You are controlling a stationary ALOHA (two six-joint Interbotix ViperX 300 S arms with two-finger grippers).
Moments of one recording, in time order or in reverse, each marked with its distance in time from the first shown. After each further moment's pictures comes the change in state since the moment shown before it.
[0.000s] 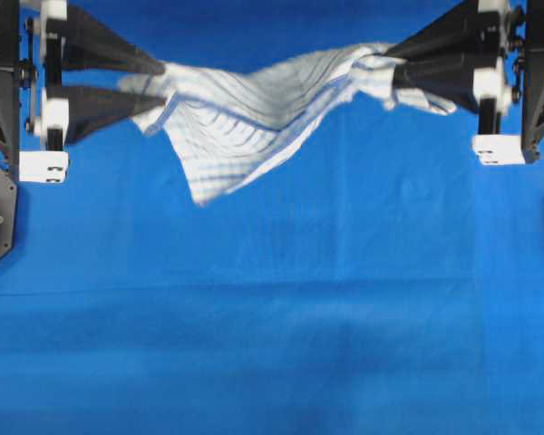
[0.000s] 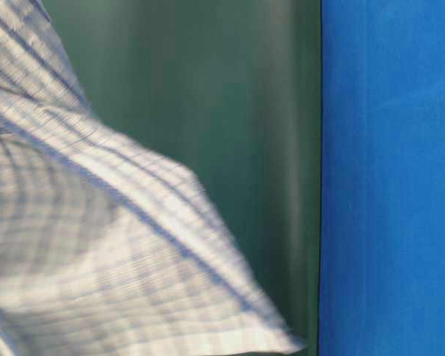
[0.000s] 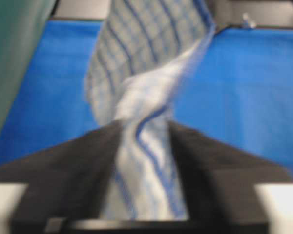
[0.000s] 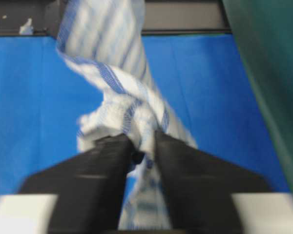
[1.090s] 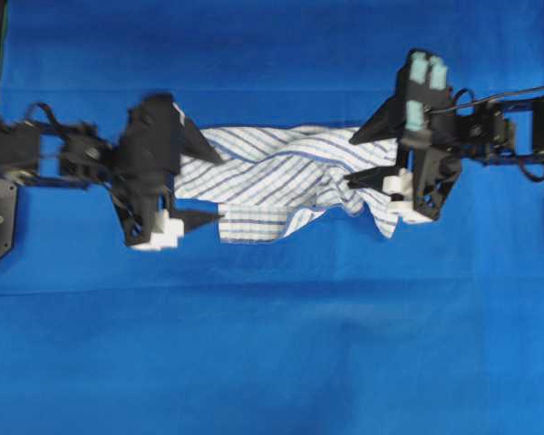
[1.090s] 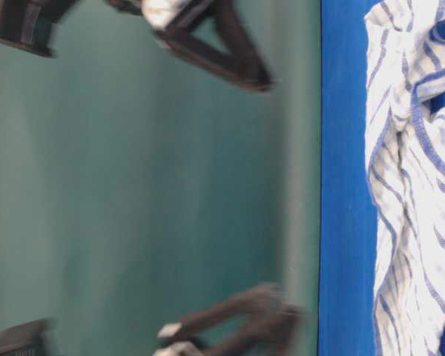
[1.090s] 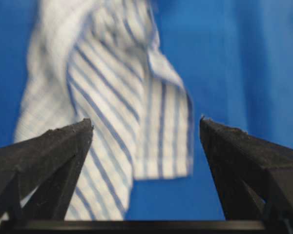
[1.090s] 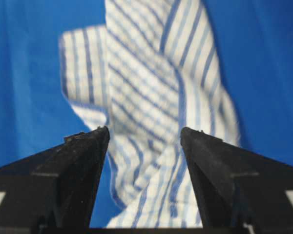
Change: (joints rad) left arm -0.083 0.414 0.272 0.000 -0.296 -0.003; right arm 0.005 0.293 0.373 0.003 -0.331 0.160
